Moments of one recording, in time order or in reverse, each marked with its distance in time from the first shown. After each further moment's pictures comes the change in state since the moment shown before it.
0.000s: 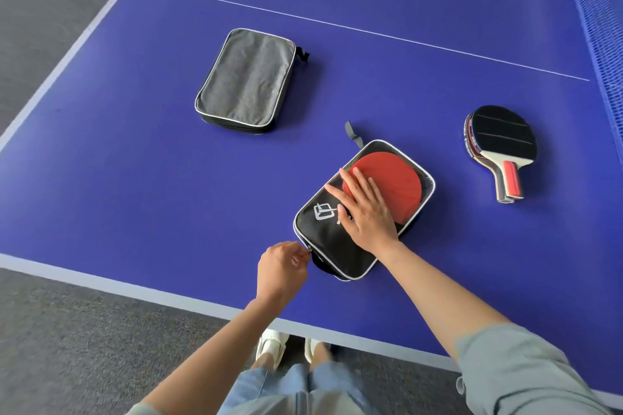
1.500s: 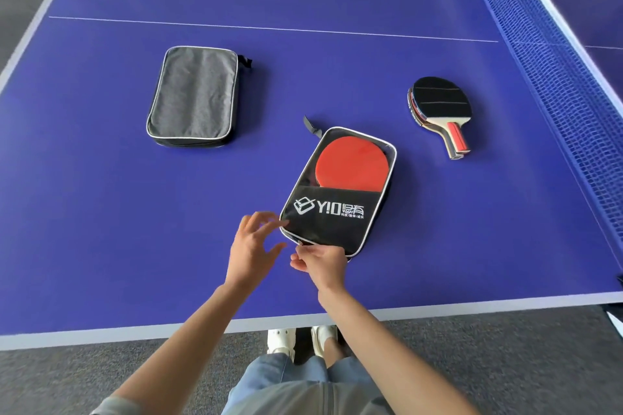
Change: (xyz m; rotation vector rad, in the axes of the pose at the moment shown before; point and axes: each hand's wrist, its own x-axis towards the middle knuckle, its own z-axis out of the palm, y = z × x) left_hand 0.037 -0.024 -0.038 0.102 -0.077 0.496; right_hand -0.058 -0.140 0.000 1.417 0.240 1.209
